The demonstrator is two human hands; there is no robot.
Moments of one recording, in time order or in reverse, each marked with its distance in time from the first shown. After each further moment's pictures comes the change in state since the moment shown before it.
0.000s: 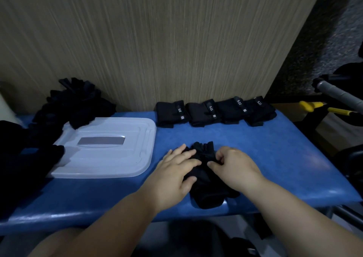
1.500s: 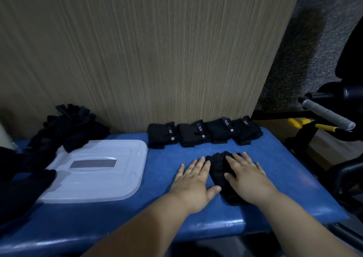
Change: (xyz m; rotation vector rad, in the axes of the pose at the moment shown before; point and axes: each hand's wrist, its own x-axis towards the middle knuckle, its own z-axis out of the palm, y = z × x) left_hand 0.072 0.052 0.025 0.158 -0.255 -0.200; right_hand 0.019 0.065 -0.026 -0.234 0.003 -0.071
